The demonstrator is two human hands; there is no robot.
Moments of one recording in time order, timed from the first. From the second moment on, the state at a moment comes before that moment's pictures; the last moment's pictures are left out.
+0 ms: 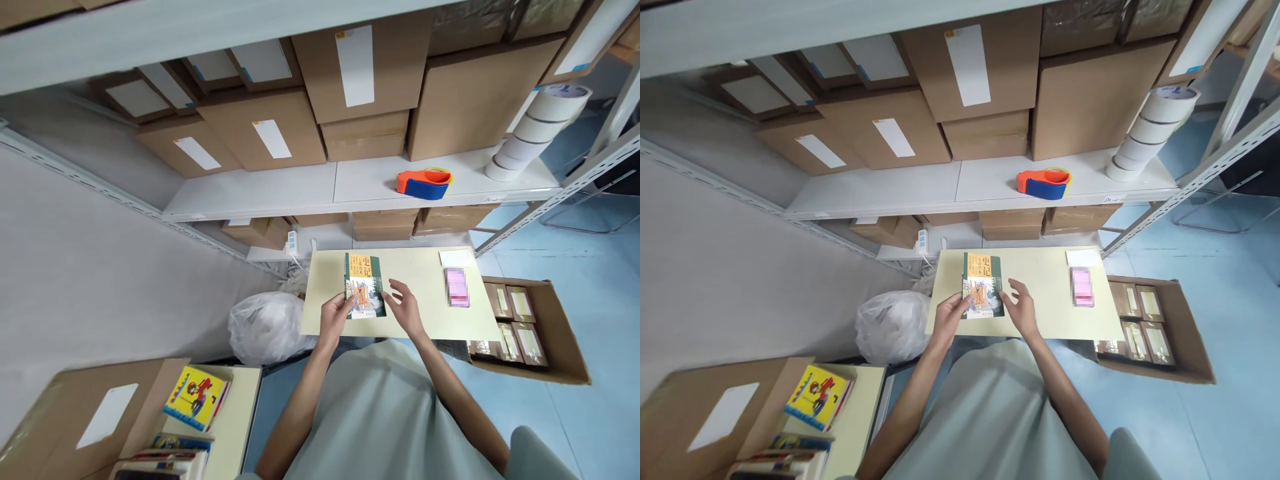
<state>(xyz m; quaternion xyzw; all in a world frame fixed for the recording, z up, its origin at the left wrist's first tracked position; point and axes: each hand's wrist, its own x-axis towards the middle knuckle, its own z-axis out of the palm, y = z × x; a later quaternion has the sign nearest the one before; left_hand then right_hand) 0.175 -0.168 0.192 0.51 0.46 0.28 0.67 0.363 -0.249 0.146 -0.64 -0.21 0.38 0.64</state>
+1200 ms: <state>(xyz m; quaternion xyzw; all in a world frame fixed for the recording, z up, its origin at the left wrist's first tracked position) 0.167 -0.154 0.228 0.49 0.46 0.27 0.69 0.382 -0.232 0.197 -0.54 -0.30 0.51 0.60</state>
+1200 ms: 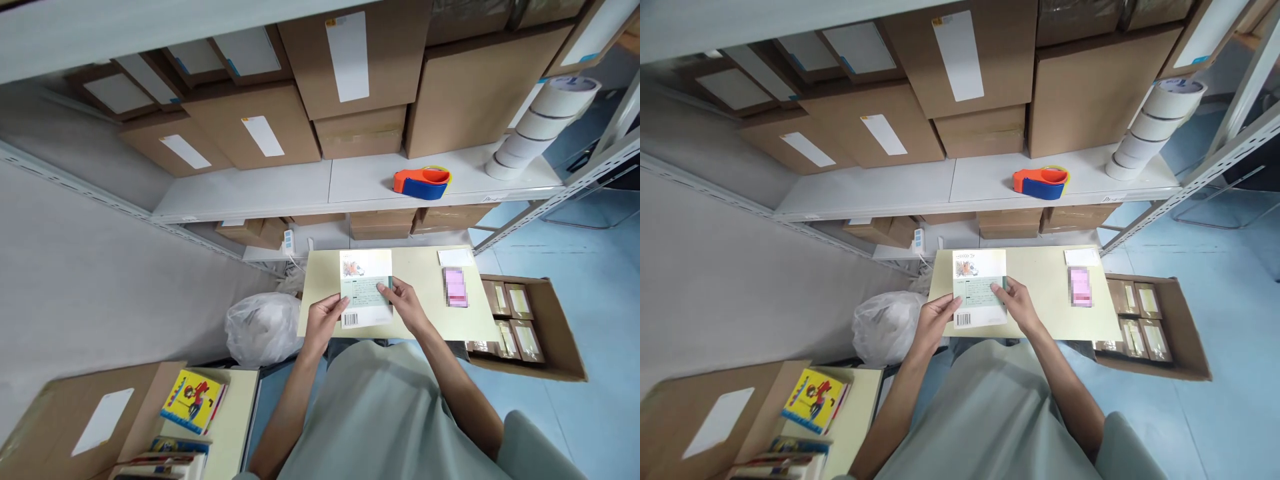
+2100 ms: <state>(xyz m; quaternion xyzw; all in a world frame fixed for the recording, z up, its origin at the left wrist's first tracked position) 0.163 -0.127 0.209 0.49 0.49 0.27 0.66 0.388 -0.232 0.198 -0.48 -0.23 0.60 0.60</state>
